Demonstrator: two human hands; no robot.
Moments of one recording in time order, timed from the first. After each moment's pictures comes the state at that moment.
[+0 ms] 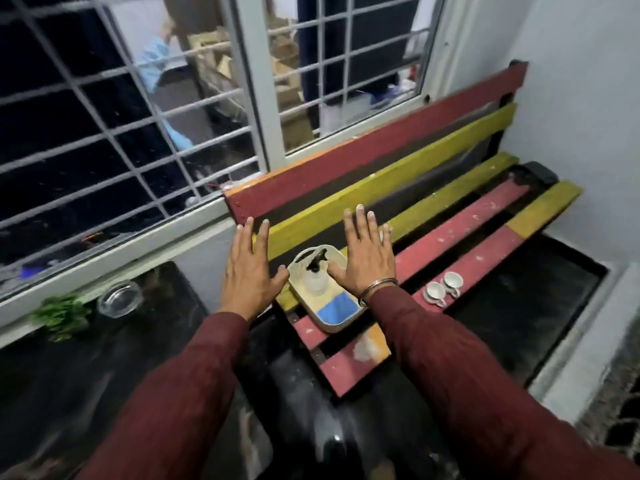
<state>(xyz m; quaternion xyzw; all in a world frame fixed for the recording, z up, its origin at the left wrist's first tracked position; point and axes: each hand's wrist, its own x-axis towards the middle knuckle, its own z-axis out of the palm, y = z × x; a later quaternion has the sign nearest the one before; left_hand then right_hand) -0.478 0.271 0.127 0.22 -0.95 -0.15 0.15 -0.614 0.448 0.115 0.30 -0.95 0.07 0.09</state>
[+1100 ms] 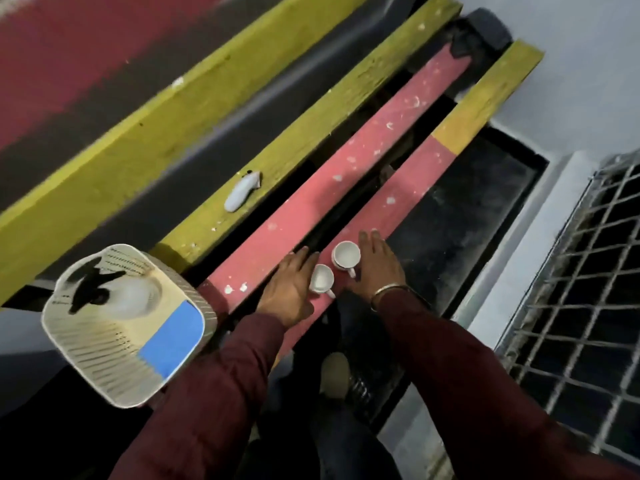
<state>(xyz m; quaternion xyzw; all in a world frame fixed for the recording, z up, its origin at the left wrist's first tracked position) -0.856 0.539 -0.175 0.01 -0.95 -0.26 -0.20 -0.938 0.723 -0.191 0.13 -0.97 0.11 -0.20</state>
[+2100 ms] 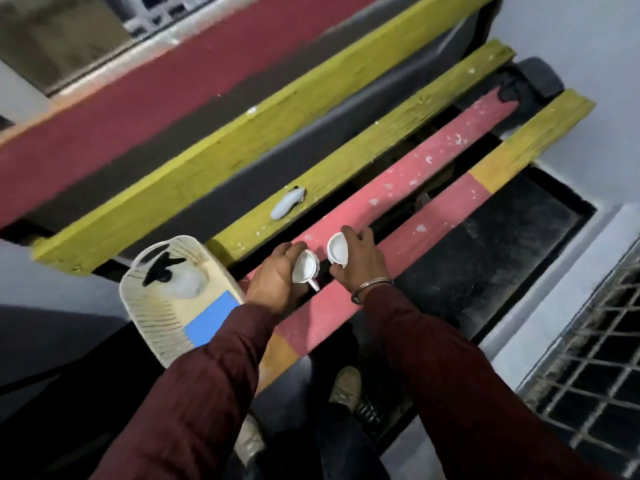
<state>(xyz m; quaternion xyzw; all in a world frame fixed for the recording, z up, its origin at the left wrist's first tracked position) -0.838 0.489 -0.092 0.16 -0.94 -0.29 -0.07 -0.941 0.643 -0.104 0.19 -0.94 0.24 -0.16</state>
